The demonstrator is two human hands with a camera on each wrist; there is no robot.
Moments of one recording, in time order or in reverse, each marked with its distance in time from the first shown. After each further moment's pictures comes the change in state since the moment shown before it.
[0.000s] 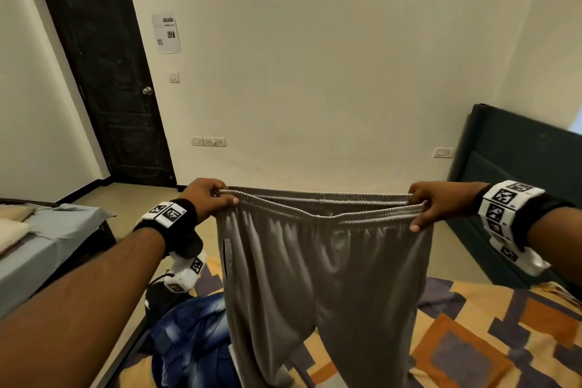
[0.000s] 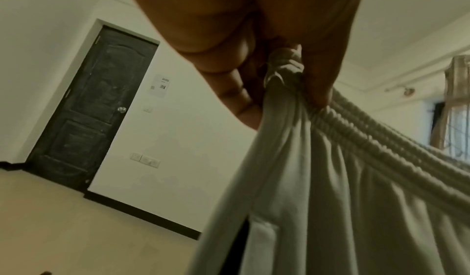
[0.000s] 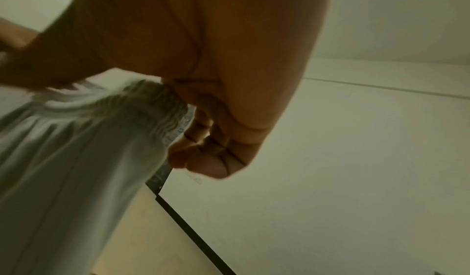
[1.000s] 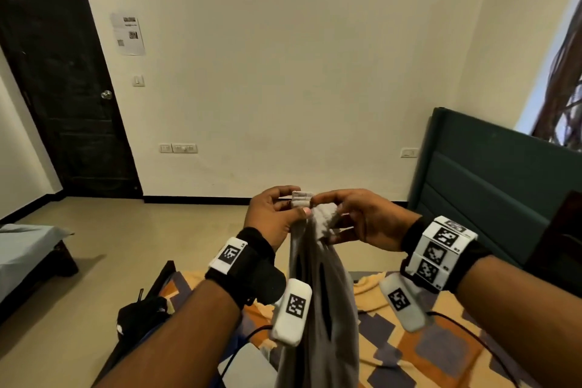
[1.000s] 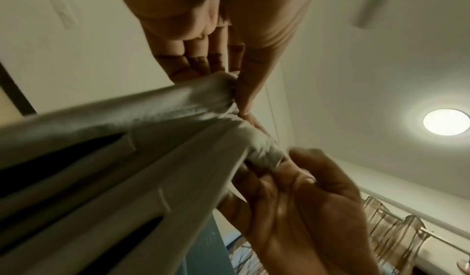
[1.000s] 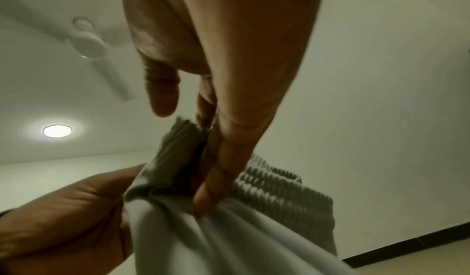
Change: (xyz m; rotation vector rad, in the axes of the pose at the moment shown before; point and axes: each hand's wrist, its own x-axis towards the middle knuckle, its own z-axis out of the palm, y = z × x) left_hand -0.047 0.087 0.093 -0.810 -0.040 -0.009; right_hand -0.011 -0.152 0.057 1.293 0.026 -0.203
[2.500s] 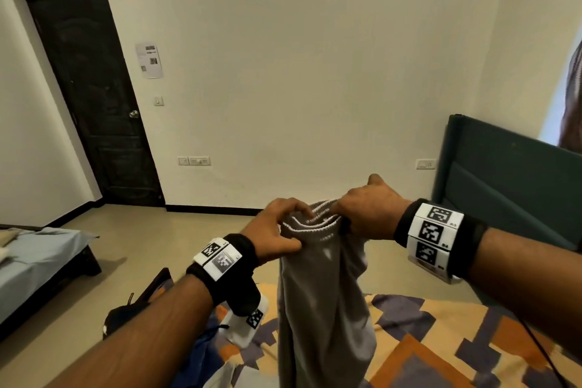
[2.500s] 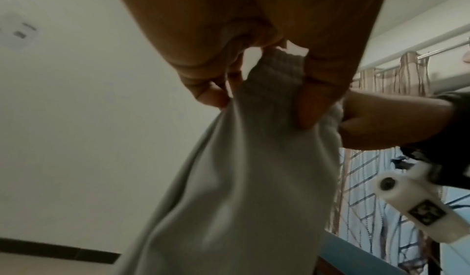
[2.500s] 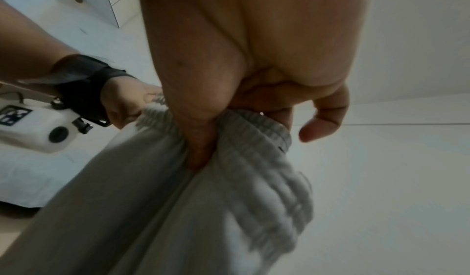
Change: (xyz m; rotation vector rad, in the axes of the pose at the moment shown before) left_hand 0.020 -0.009 0.198 0.753 -0.306 0.323; right_hand -0.075 -0.033 -0.208 -1.935 0.063 -0.256
